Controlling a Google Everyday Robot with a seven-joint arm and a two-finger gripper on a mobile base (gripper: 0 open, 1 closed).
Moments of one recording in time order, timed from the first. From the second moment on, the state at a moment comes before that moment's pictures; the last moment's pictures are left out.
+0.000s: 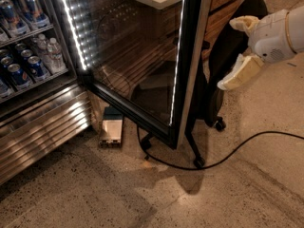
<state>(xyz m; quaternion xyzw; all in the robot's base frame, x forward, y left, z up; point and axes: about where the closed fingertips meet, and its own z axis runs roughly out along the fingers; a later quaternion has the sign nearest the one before) 0.572 -0.182 0.948 -0.59 0.68 0.07 0.44</state>
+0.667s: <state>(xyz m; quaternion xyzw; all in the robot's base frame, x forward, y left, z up) 0.585 -0.147 0.944 -0.60 0.65 0.12 0.45</state>
